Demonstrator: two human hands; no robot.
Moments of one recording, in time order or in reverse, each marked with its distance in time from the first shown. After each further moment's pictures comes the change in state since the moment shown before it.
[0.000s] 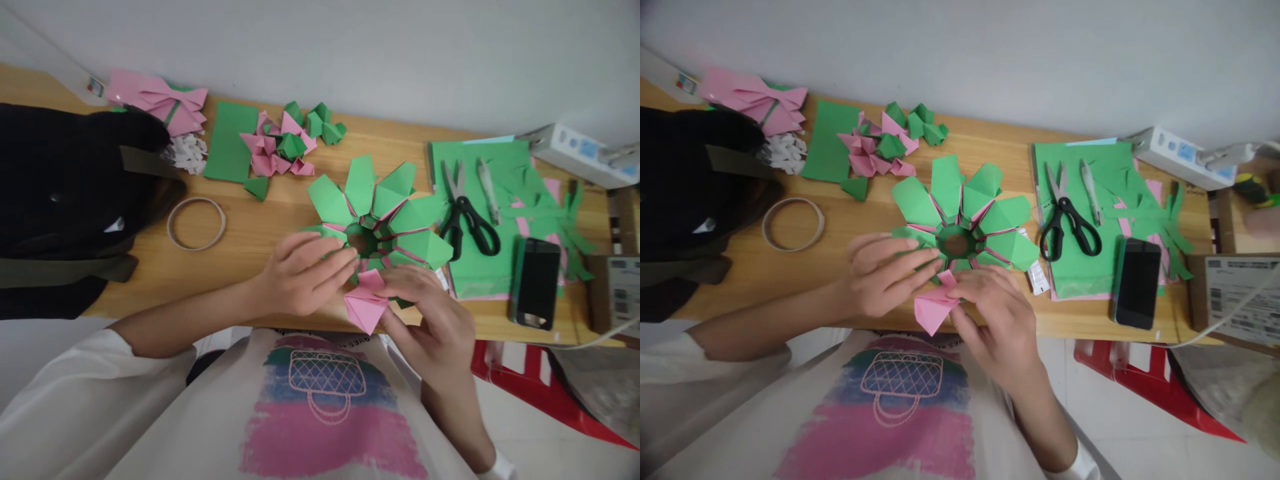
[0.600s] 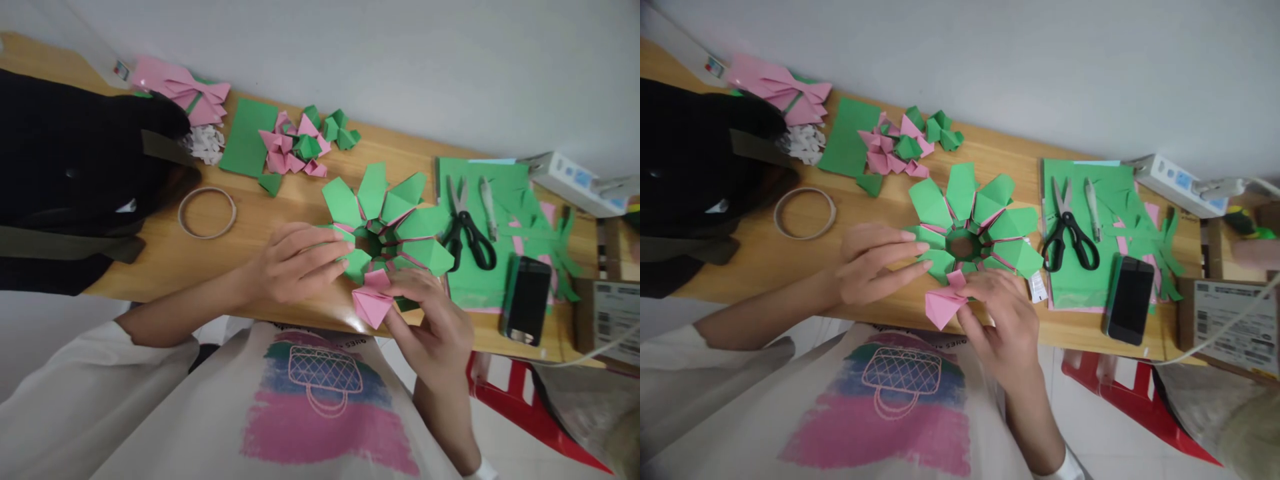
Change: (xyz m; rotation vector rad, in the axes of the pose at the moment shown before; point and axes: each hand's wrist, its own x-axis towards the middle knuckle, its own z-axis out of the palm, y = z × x) left_hand 0.005 -0.016 -0.017 0.290 0.258 0.280; right_hand 0.000 0.000 -0.001 0.003 0.015 0.004
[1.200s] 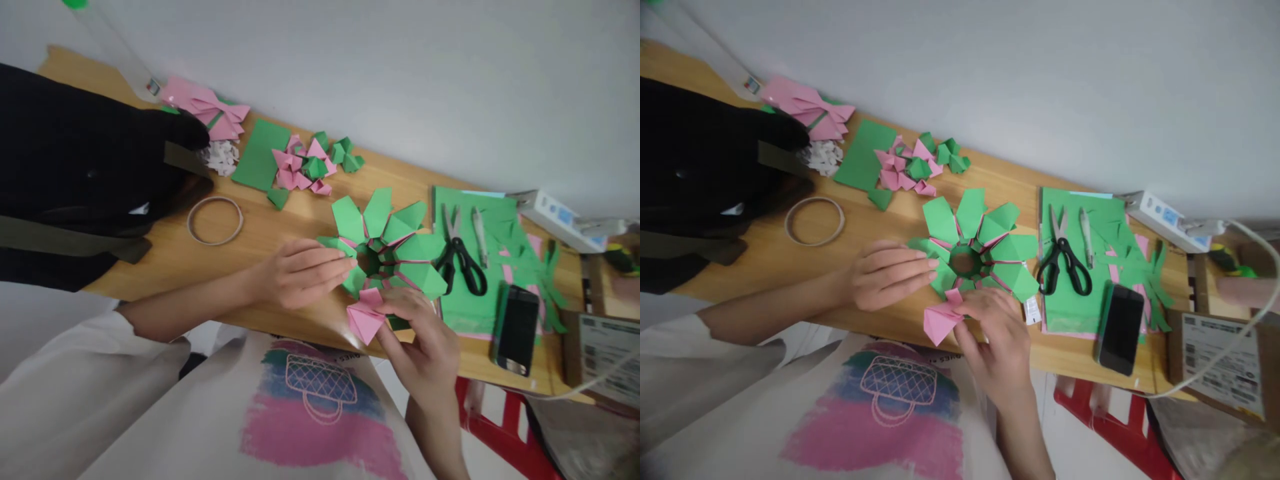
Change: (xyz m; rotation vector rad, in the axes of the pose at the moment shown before) left_hand -0.009 0.002 0.008 -0.015 -0.091 -0.073; right_hand 0.003 0.004 -0.002 -0.017 -0.072 -0.044
